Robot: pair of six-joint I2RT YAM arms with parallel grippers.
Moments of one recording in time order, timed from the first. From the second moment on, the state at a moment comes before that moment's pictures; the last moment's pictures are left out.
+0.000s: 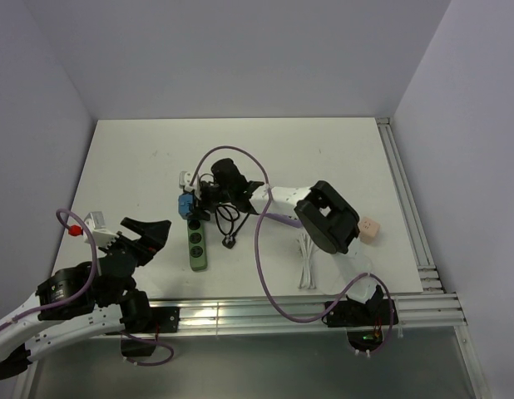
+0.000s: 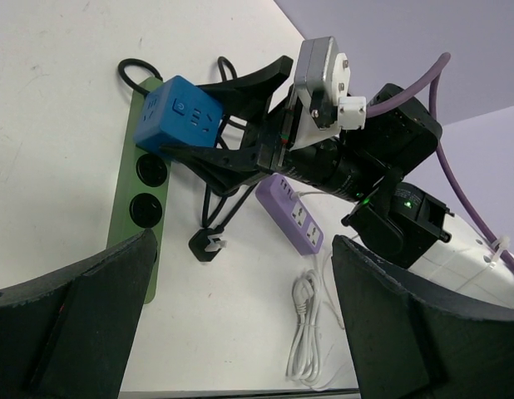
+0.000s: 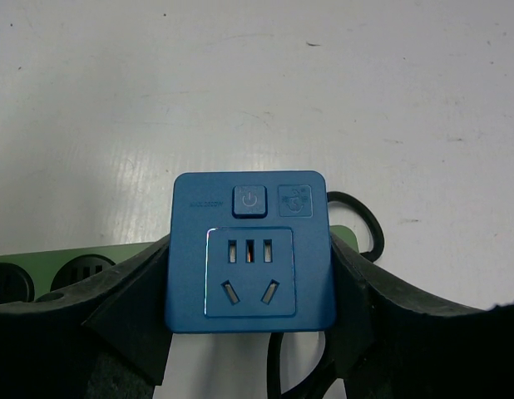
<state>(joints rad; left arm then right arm) -1.17 0.29 0.73 -0.95 -0.95 -1.35 0.84 2.17 1.45 0.21 -0.60 -0.46</state>
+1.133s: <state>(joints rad) -1.17 0.29 0.72 -0.95 -0.94 -1.35 0.83 1.97 1.23 0.04 -0.36 -0.27</state>
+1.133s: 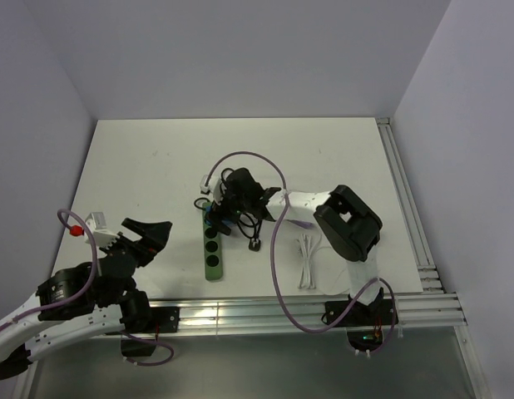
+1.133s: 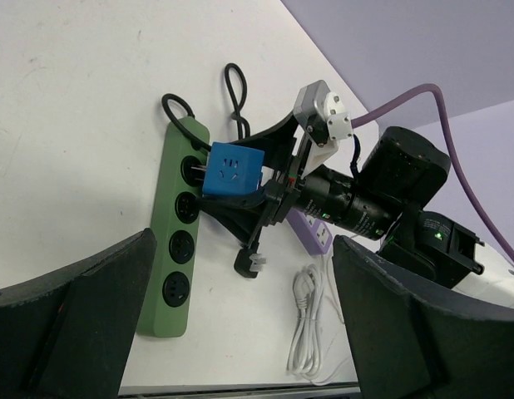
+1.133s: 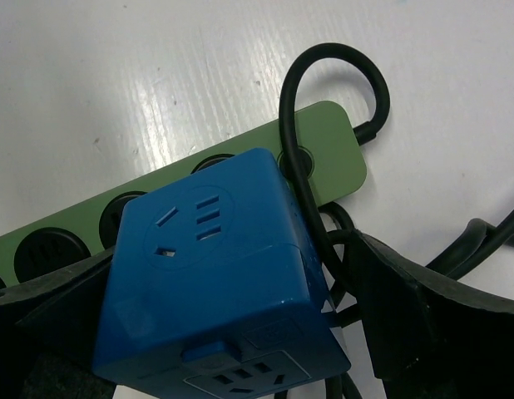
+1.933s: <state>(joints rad) -1.17 0.31 0.63 -0.88 -0.83 -1.35 0.84 1.88 1.30 -0.17 -0.26 -0.19</state>
